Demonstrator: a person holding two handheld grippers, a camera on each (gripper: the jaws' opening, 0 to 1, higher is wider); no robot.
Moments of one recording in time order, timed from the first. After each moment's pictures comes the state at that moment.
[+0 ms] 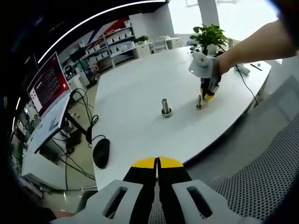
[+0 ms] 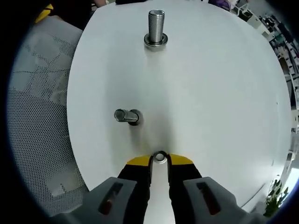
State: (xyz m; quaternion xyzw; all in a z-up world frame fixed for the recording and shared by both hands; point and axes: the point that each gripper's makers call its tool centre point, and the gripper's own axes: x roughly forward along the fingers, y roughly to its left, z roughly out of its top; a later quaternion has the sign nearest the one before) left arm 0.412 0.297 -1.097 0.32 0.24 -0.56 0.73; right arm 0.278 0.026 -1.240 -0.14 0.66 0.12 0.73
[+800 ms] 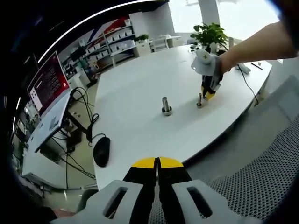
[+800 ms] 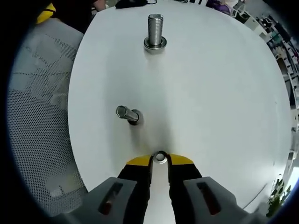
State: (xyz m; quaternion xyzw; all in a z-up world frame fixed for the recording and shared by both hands) left arm 0.416 0.300 -1.101 0.32 0.24 -0.56 0.73; right arm 0.278 0.028 -1.239 -0.14 0.63 0.12 0.75
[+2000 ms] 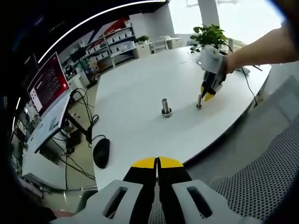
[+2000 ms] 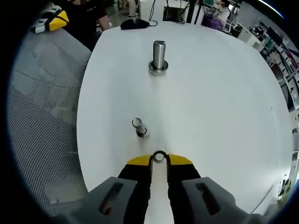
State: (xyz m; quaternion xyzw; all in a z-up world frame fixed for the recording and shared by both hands) left arm 0.414 0.298 -1.098 0.32 0.24 -0.56 0.73; right arm 0.300 0.034 -1.219 -0.12 0.55 0.15 0.81
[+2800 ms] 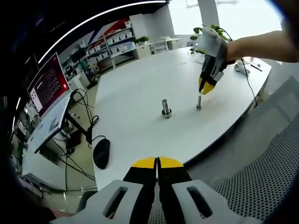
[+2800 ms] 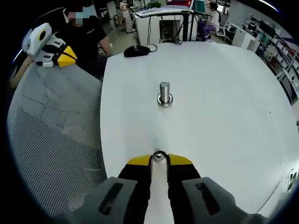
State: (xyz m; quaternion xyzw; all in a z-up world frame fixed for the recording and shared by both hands) left arm 0.414 0.298 -1.098 0.32 0.24 -0.56 0.73; right arm 0.316 0.073 -1.168 -0.06 0.52 0.15 0.84
